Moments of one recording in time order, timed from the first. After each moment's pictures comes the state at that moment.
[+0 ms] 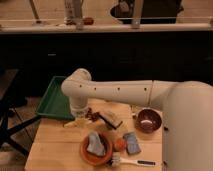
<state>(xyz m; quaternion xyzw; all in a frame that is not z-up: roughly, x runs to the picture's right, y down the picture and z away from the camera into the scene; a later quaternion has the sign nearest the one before) -0.126 0.160 0.724 -0.39 -0.08 -0.05 0.92</state>
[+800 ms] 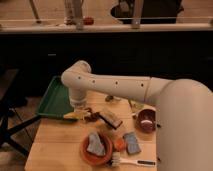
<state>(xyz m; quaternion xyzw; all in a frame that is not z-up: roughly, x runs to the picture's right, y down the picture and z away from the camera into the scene) -0.135 0.120 0.739 -0.37 -0.08 -0.03 0.92</state>
